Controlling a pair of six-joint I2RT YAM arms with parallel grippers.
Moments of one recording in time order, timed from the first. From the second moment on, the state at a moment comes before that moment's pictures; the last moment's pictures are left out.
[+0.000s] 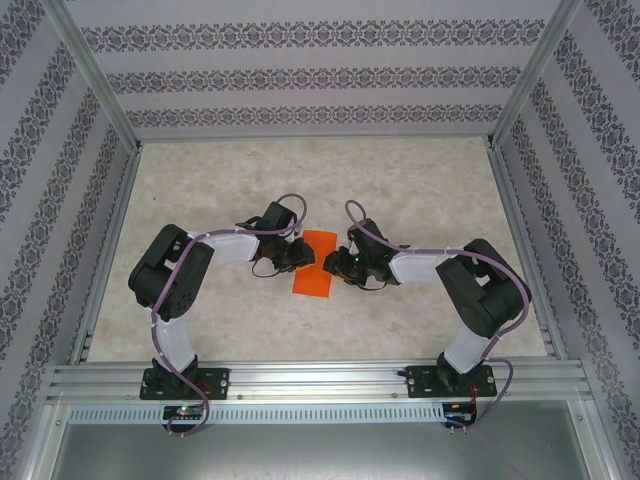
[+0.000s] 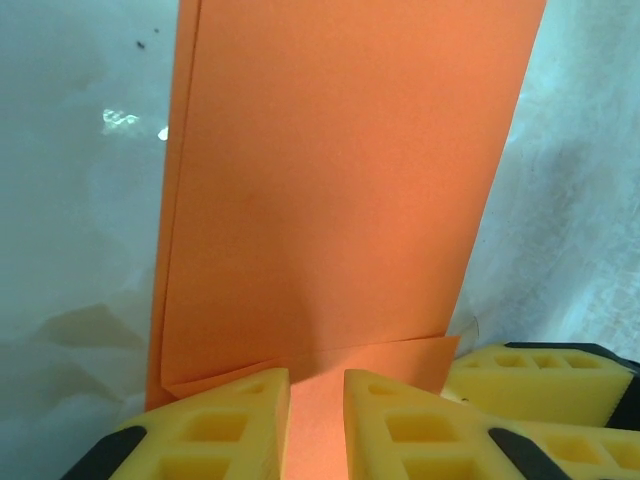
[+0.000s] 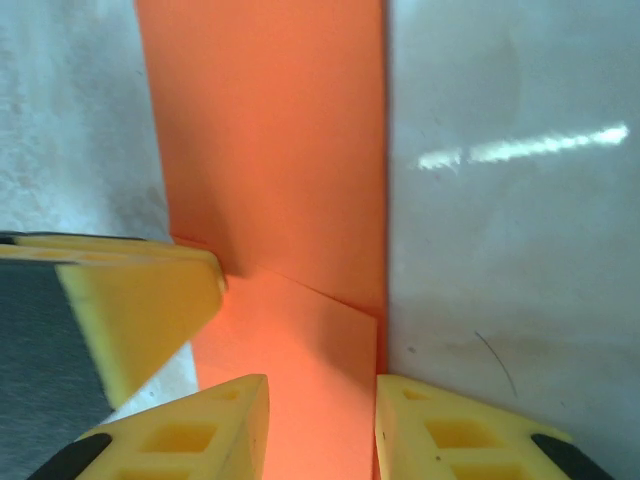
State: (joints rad) left arm -0.54 1.88 1.02 -0.21 0.48 -0.80; right arm 0.59 1.71 0.74 0.07 -0.39 0.95
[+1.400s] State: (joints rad) left arm -0.54 1.88 1.03 -0.22 0.47 -0.79; right arm 0.61 1.72 0.73 0.15 -0.35 0.96
